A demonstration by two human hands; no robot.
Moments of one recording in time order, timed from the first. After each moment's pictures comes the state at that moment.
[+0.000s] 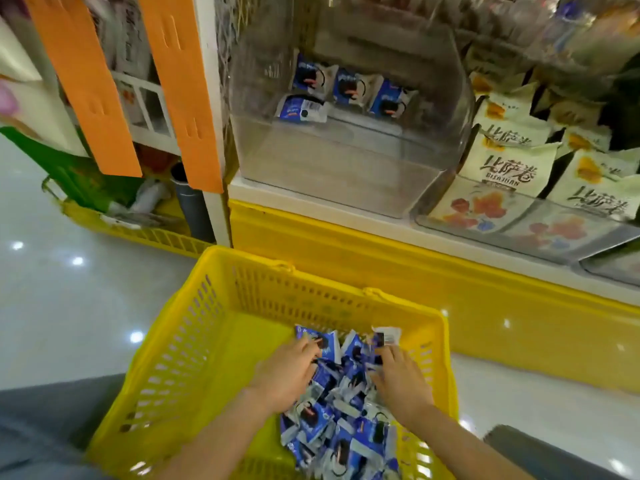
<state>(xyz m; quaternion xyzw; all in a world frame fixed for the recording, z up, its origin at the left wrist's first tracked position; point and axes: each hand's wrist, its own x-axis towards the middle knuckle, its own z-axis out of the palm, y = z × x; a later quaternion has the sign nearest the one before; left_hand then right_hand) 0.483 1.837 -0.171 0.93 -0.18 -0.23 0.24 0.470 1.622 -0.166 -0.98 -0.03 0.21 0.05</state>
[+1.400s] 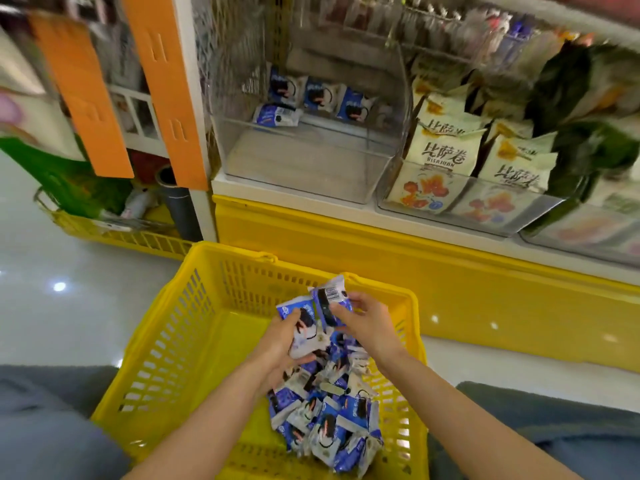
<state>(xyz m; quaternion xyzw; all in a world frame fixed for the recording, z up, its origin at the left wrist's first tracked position) 0.473 1.806 -0.104 0.54 0.32 -0.28 0.73 0.475 1.670 -0.083 -0.81 0.18 0.12 0.54</state>
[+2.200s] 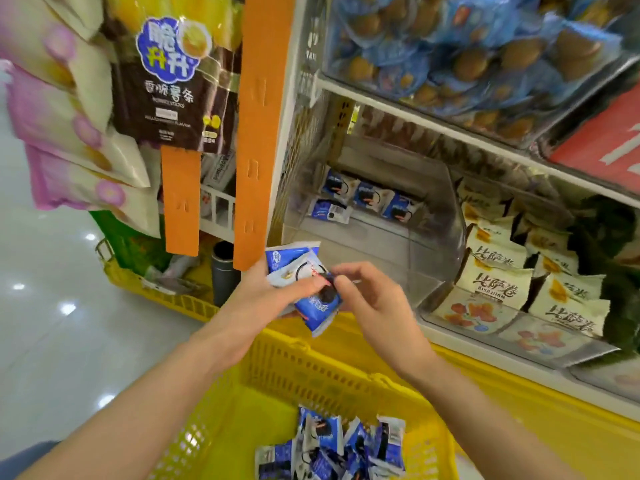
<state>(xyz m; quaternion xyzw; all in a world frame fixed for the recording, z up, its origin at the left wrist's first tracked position) 0.544 1.915 0.060 0.61 0.03 -0.05 0.79 0.553 1.753 0.077 -0.83 -0.17 -0.01 0.53</state>
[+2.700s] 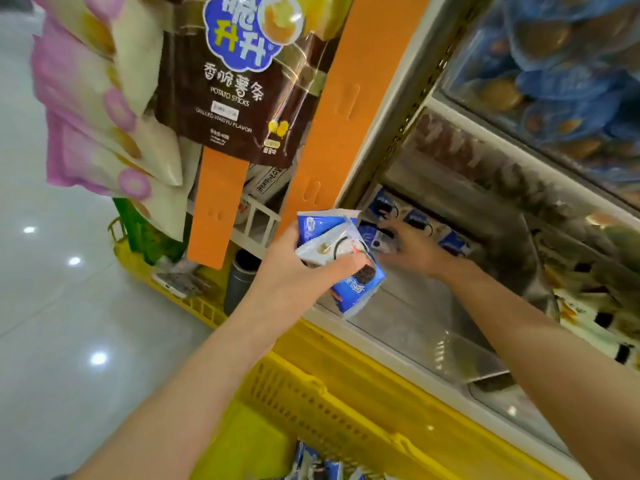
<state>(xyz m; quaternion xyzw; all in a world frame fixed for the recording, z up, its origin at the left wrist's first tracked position) 0.609 1.950 0.075 0.58 0.01 0.07 0.81 0.811 1.745 0.048 -0.96 -0.23 0.10 0.12</state>
